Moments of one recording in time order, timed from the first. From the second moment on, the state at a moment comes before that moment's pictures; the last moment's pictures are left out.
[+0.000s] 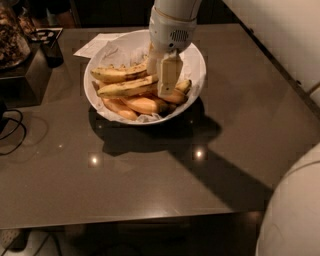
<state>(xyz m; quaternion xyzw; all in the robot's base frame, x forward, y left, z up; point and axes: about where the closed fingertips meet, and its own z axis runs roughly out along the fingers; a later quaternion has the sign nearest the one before) 0.568 -0.018 0.934 -0.78 0.61 0.05 0.09</state>
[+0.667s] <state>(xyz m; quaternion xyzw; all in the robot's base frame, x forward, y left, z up) 0.576 -0.023 0.925 -0.78 0.61 0.05 0.09</state>
